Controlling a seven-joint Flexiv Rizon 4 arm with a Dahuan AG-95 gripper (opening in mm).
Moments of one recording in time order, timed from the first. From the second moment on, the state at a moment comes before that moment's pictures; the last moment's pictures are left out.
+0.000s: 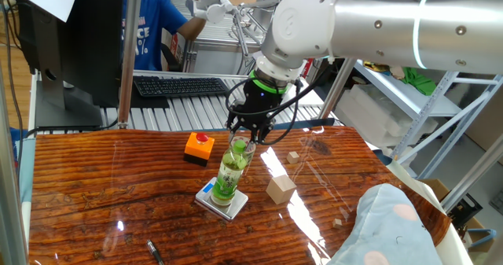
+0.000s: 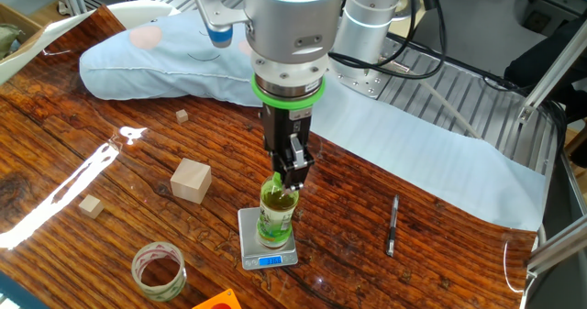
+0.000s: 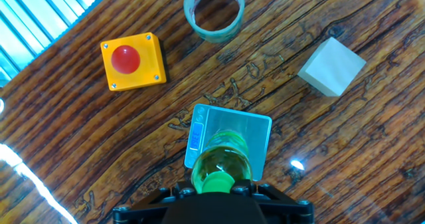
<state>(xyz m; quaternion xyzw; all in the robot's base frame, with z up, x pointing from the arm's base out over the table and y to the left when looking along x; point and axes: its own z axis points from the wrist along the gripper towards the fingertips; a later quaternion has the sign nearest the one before) 0.590 0.090 0.219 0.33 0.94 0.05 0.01</state>
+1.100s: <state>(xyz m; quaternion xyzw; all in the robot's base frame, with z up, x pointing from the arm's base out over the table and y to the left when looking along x) 0.590 0.088 0.220 0.30 0.95 0.04 0.01</state>
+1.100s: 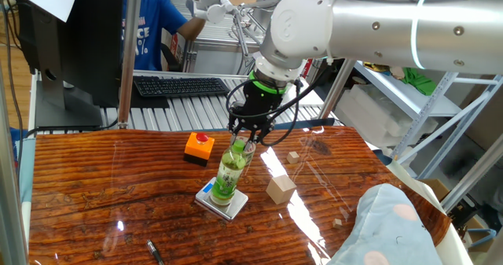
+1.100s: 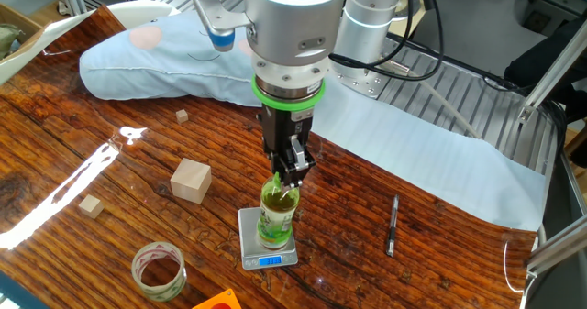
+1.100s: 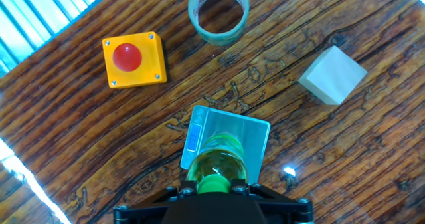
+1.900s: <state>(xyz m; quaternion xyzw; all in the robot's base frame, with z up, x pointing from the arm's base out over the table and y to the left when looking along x) 0.583 0.083 0.228 0.29 0.96 0.05 0.00</state>
